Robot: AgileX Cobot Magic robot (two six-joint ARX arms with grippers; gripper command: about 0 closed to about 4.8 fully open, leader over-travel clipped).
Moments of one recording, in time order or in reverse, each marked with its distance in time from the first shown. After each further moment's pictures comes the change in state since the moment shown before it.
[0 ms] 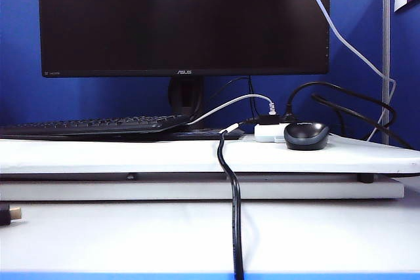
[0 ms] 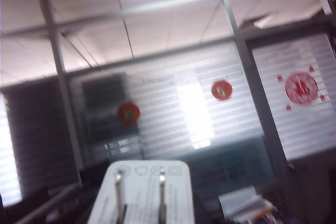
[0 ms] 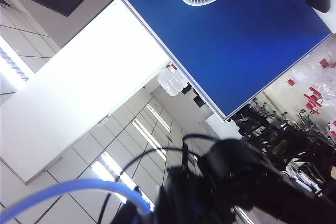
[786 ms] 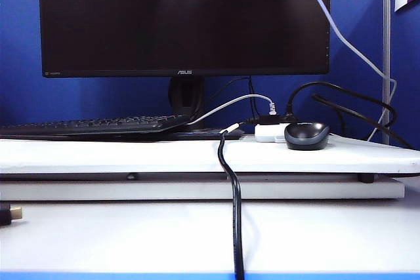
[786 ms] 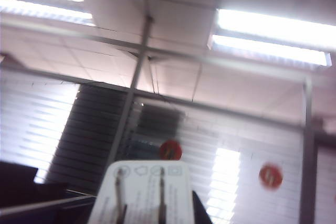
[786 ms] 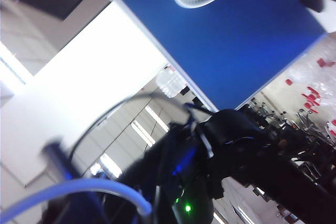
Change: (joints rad) left arm 0.001 0.090 0.000 -0.216 -0.354 -0.107; right arm 0.000 0.000 0.000 -0.004 0.001 0.000
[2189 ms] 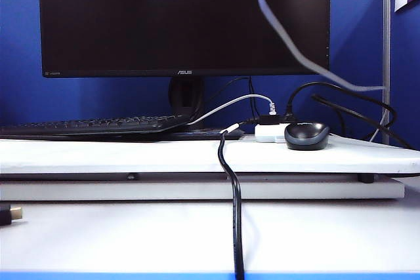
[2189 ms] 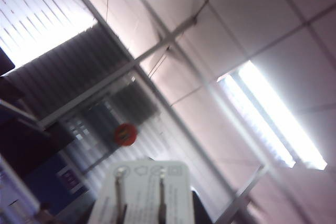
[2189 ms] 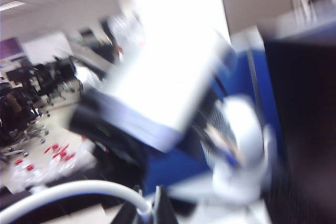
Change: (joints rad) left arm 0.119 -0.019 0.000 -0.188 0.051 -0.649; right arm 0.000 -0.014 0.001 0.393 -0.074 -1.711
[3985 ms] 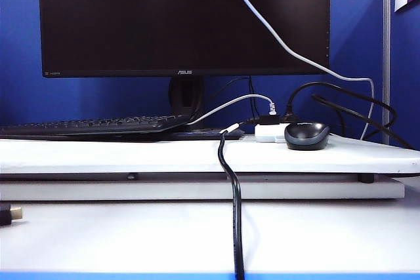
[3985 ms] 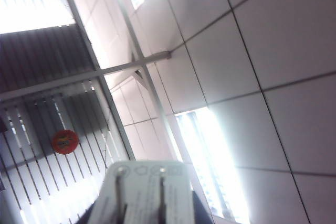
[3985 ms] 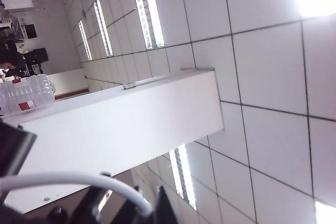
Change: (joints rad) left arm -0.001 -0.109 0.005 -0.145 -0.108 -0.314; right arm 0.199 0.125 -0.003 0.877 -0.025 -1.101
